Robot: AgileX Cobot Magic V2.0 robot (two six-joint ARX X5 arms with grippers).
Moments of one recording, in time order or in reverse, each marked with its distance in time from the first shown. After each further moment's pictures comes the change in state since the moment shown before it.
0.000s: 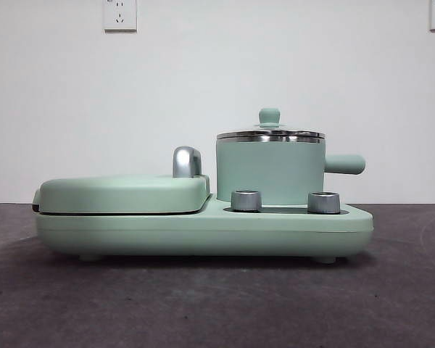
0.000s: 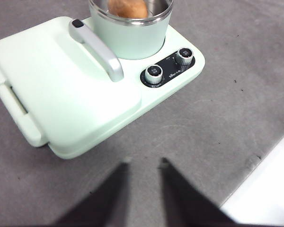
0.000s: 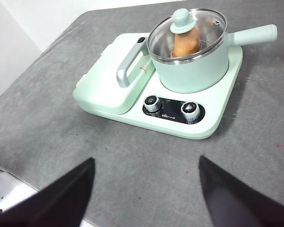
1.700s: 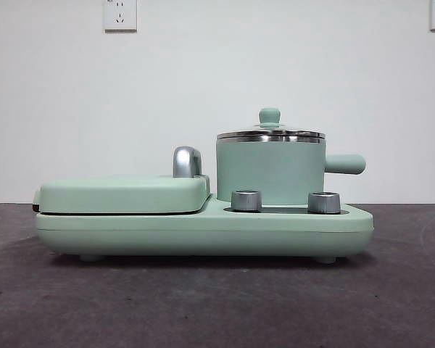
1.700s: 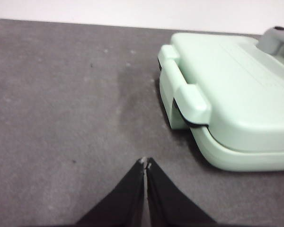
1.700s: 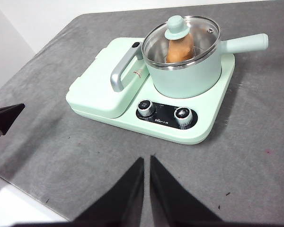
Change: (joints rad) left arm 0.602 -0.676 -1.019 0.740 0.005 -0.015; right arm 0.000 0.000 0.000 0.011 0.027 -0.027
